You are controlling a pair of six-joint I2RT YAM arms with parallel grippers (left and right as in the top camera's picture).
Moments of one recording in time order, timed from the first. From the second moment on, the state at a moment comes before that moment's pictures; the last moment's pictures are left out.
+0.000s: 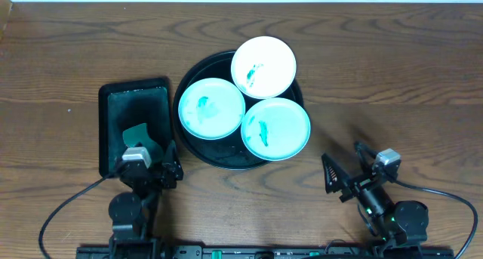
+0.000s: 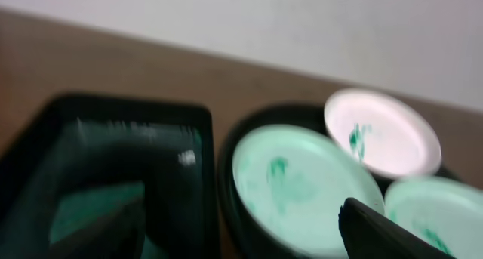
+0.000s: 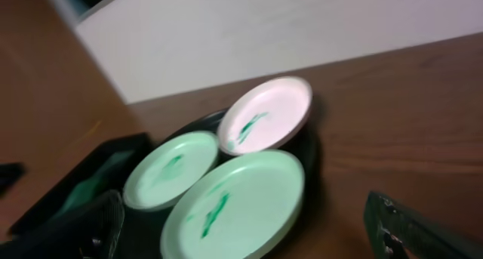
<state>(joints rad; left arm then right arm) 0.03 0.10 0.04 -0.14 0.10 -0.22 0.11 0.04 0.03 -0.07 -0.40 0.41</state>
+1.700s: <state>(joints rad) 0.03 1.23 1.24 -0.96 0.15 -0.16 0.66 1.75 1.51 -0.95 -0.24 0.12</state>
